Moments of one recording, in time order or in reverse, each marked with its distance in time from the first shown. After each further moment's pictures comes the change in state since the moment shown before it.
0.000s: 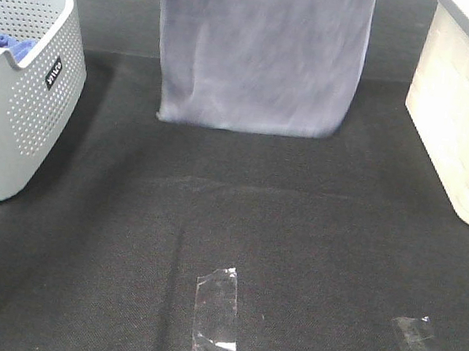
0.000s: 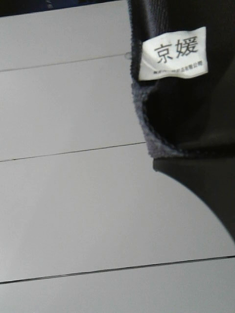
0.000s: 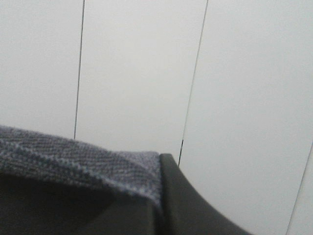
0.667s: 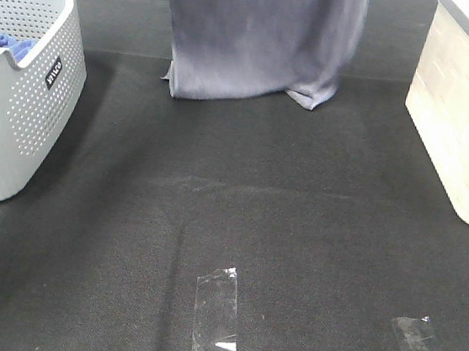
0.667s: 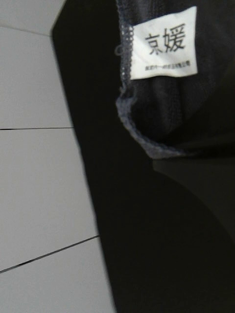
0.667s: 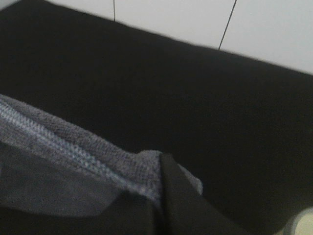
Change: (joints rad) left arm -0.009 0.066 -0.003 -0.111 0.683 0.067; right arm 0.000 0.061 -0.007 0.001 0.577 0.000
